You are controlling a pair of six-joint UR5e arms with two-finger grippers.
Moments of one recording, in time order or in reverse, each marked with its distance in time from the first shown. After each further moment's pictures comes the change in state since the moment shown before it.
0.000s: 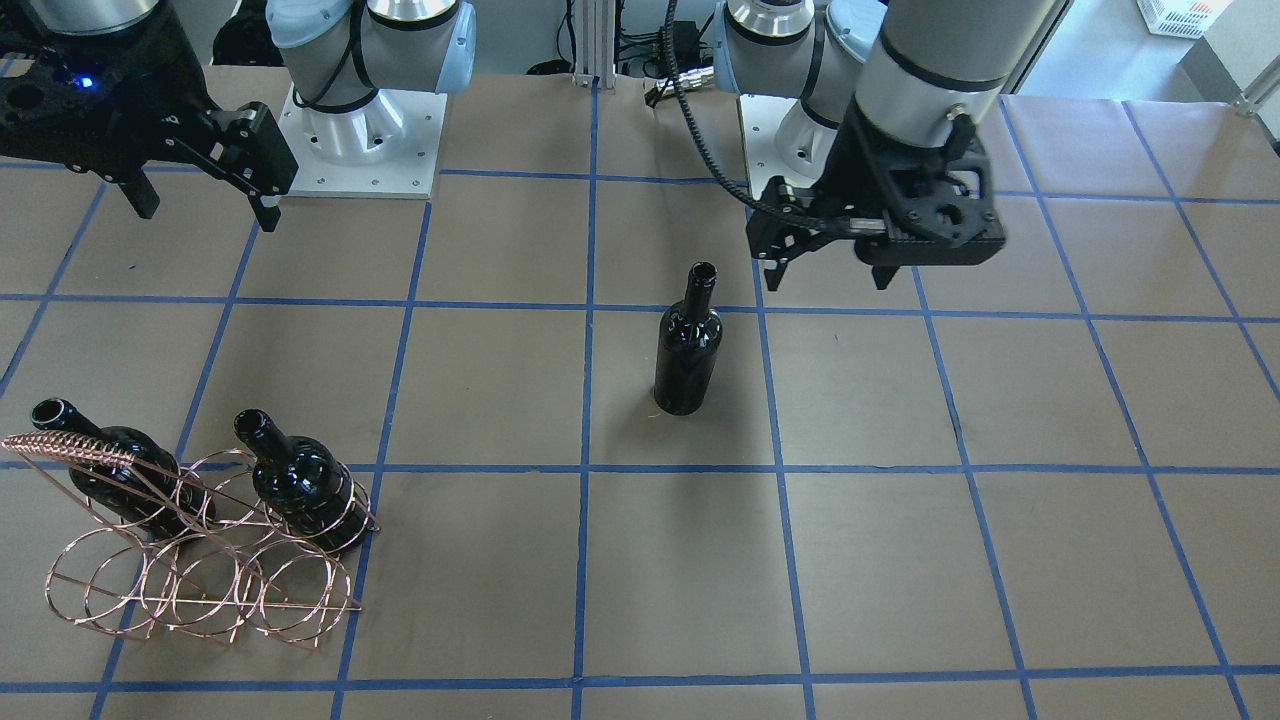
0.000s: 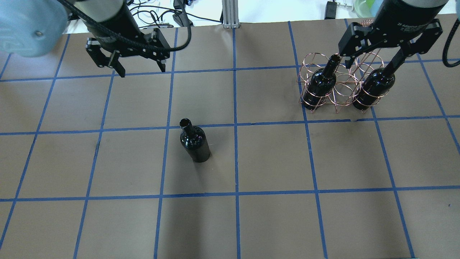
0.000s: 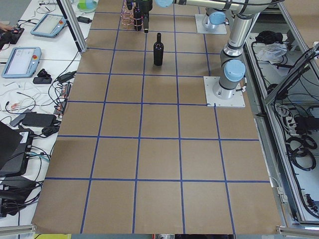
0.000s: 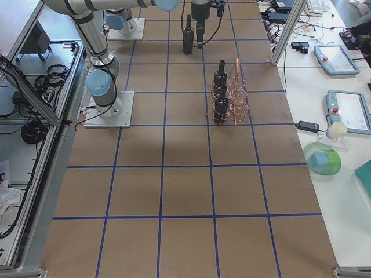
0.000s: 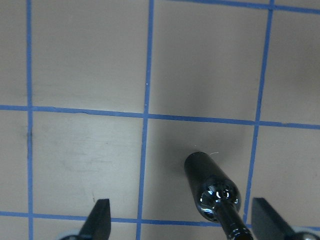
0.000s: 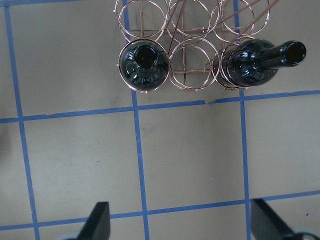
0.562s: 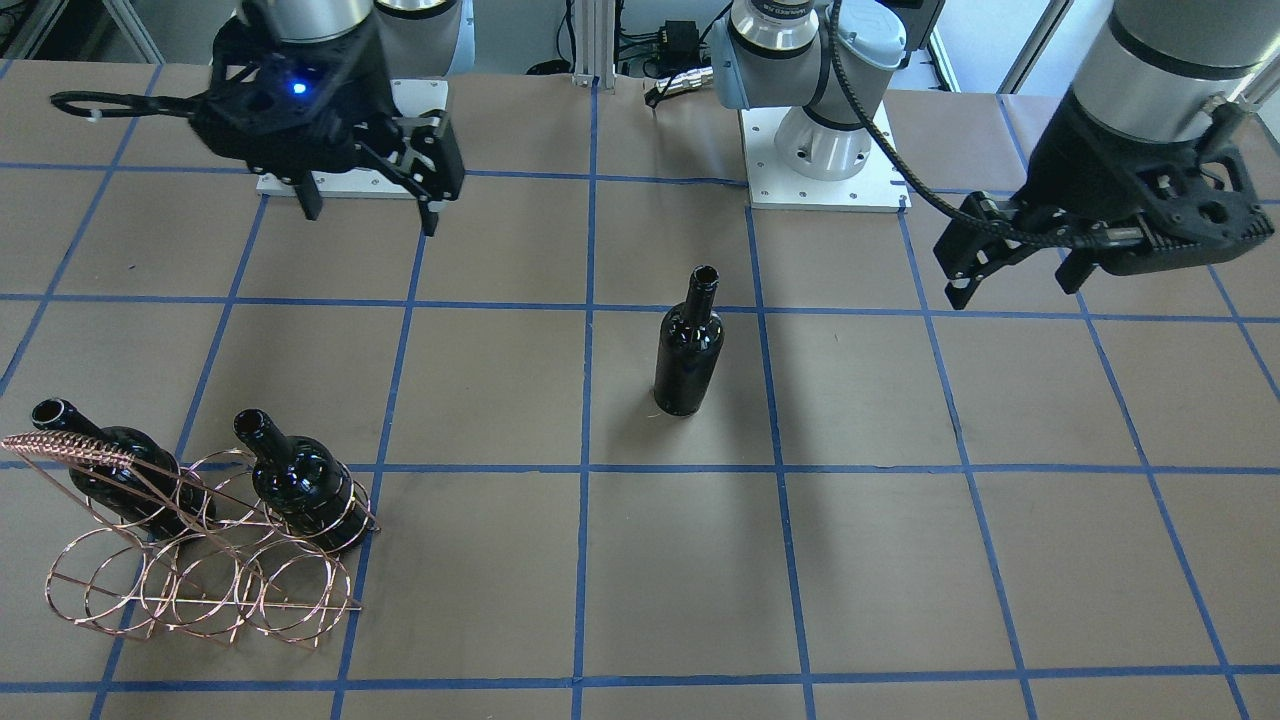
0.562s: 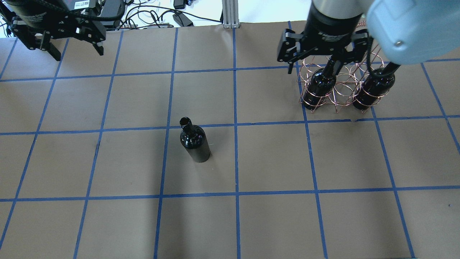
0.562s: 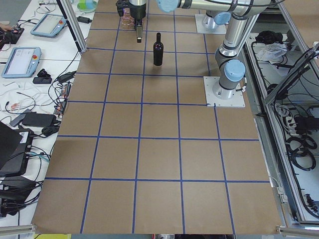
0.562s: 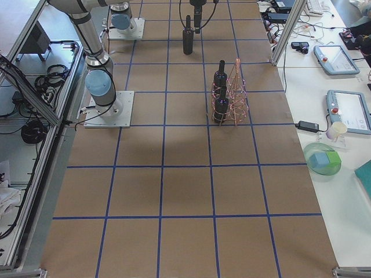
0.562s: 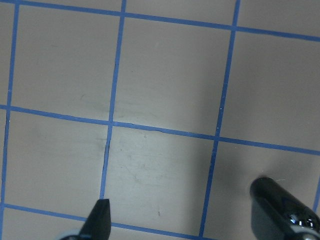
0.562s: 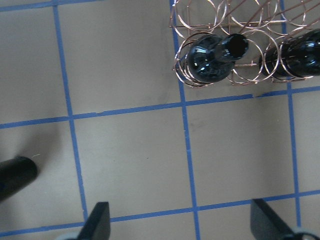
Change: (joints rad) left arm 0.200 0.000 0.026 -0.008 0.083 0.156; right arm 0.275 0.082 -0.060 -0.027 0.001 0.345
